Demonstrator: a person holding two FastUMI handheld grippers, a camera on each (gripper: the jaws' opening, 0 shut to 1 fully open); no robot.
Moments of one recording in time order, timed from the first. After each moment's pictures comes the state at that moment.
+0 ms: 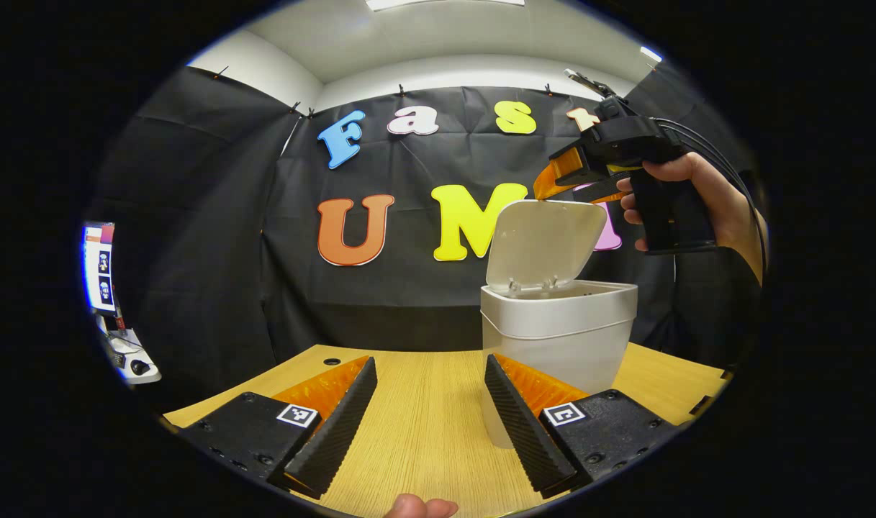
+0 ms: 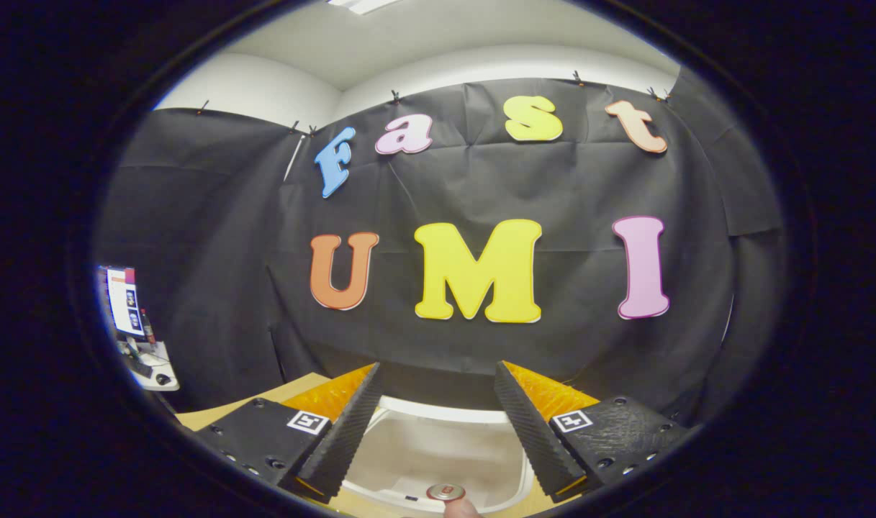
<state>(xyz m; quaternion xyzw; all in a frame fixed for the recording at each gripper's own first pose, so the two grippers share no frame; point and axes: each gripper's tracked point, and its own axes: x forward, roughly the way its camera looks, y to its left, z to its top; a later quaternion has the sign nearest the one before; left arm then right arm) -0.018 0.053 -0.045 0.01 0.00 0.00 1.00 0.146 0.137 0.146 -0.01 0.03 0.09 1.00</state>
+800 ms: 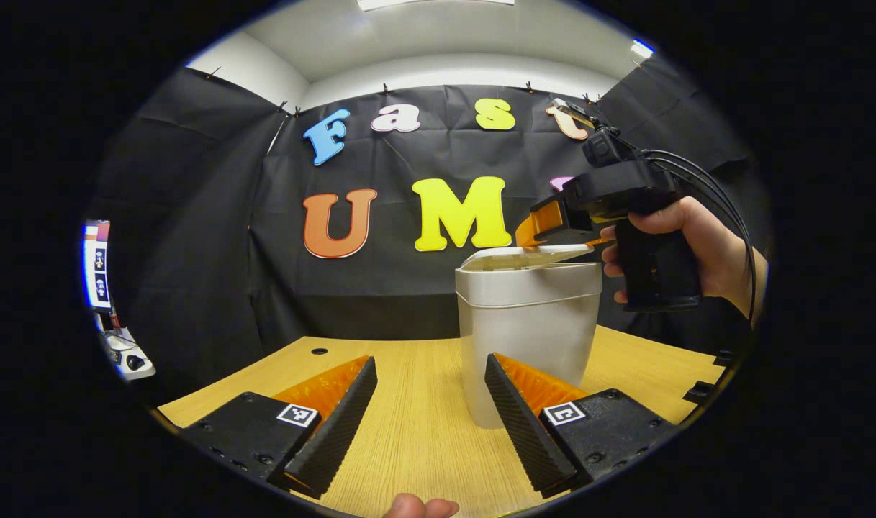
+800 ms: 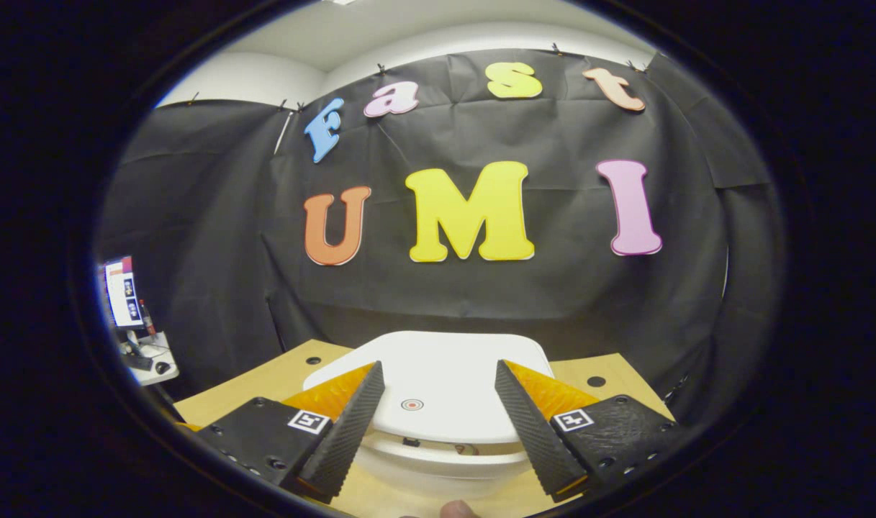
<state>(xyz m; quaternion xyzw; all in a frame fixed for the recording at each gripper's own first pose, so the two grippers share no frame) -0.051 0.035 -0.064 0.01 0.01 -0.03 1.00 0.127 0.124 0.044 0.01 0.10 0.06 0.99</state>
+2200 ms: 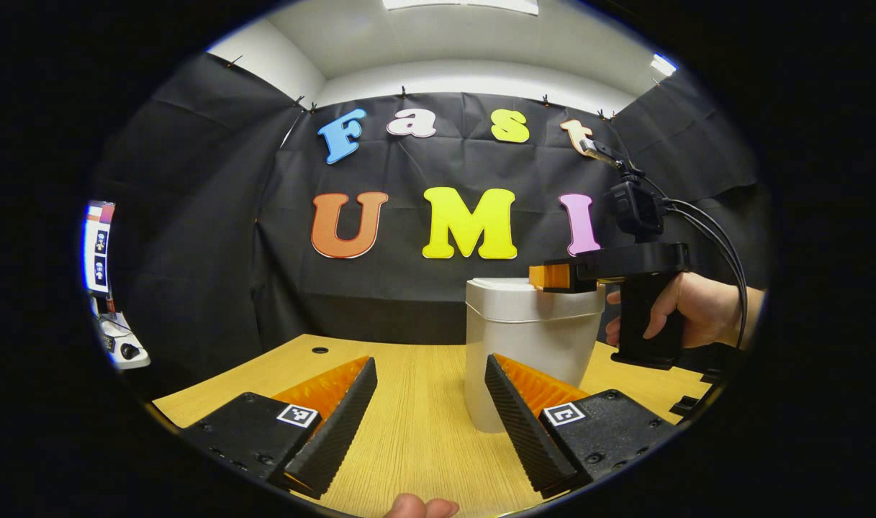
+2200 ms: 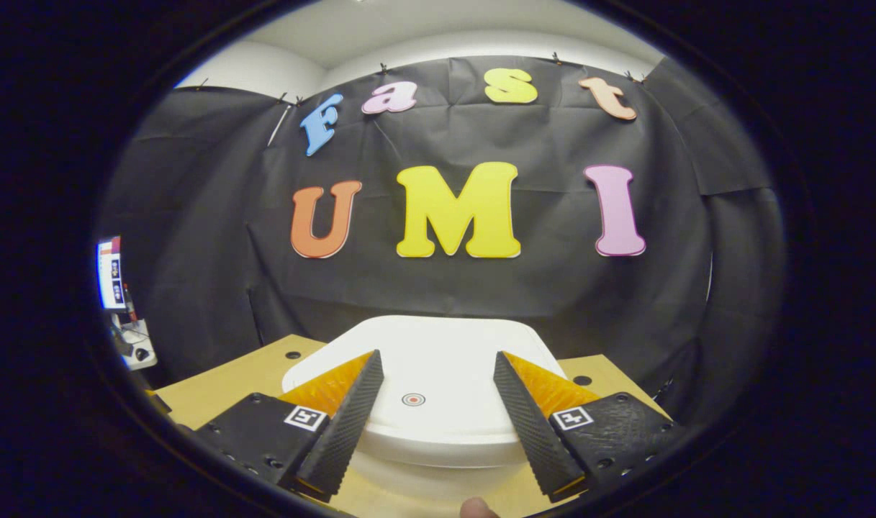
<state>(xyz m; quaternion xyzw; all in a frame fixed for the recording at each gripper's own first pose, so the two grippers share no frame) -0.061 0.061 -0.048 -0.02 -0.01 -0.03 1.00 0.127 0.124 0.026 0.00 0.06 0.02 1.00</state>
